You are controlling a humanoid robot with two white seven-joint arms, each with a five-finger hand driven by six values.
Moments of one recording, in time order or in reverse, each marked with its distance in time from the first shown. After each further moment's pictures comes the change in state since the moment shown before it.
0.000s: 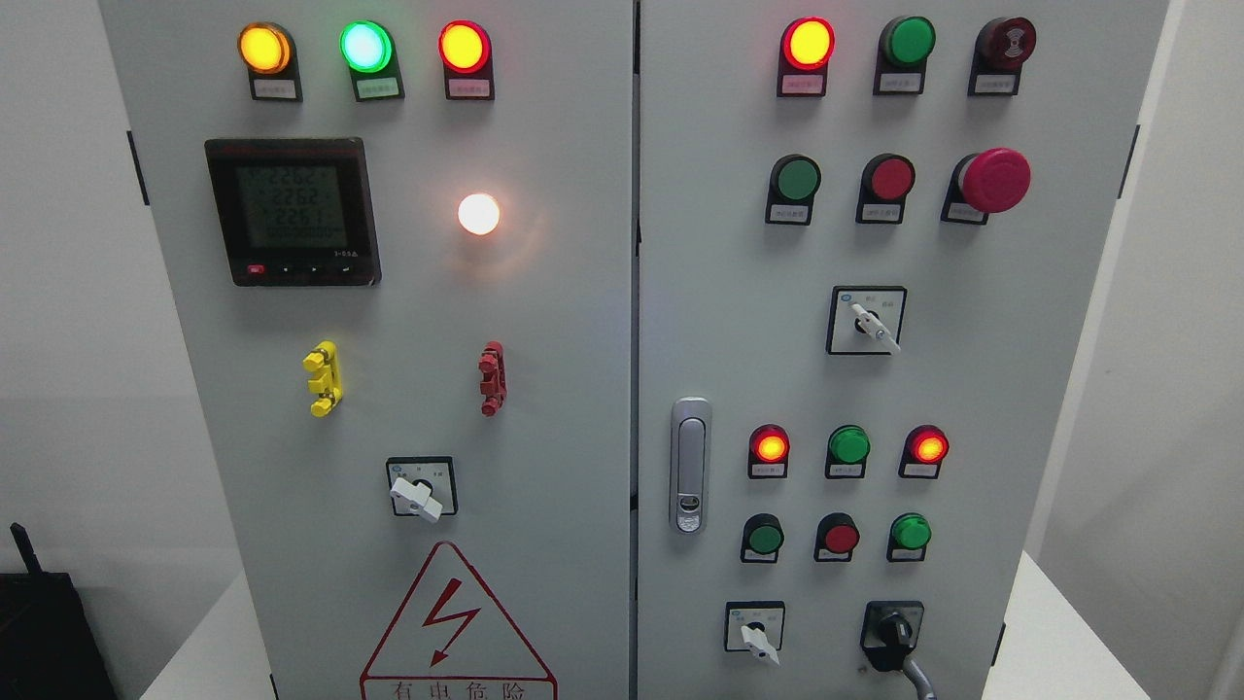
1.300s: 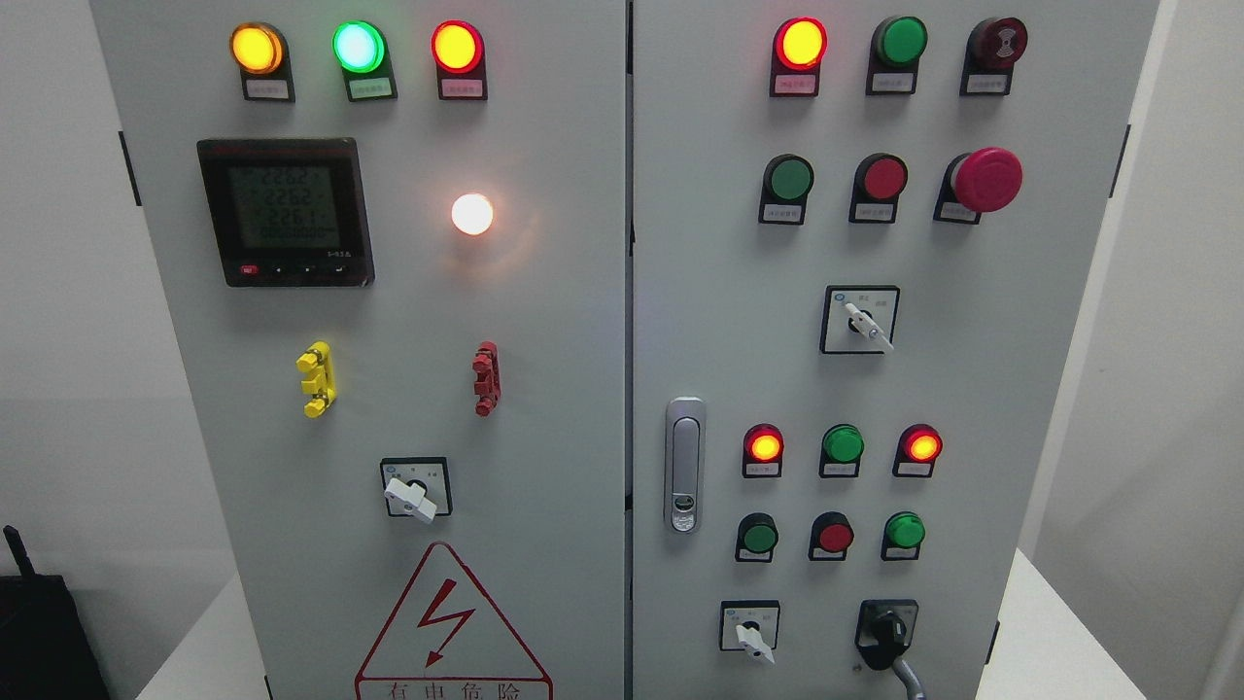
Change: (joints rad) left arm 0.000 0.000 0.000 0.000 0.000 0.000 0.000; right arm 0.003 0.020 0.018 -0.017 0.002 0.015 -0.010
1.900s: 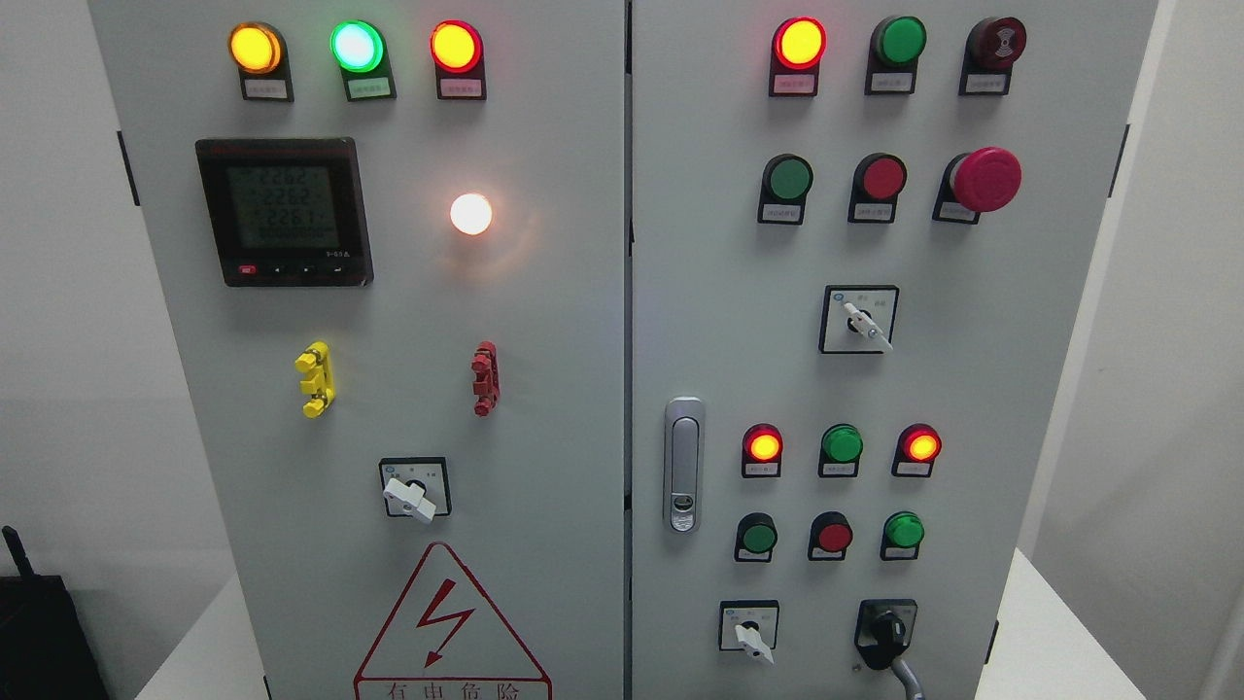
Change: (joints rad) left arm 0.000 0.000 0.000 0.000 0.000 0.000 0.000; right arm 0.000 0.006 0.000 0.000 0.001 0.001 -0.001
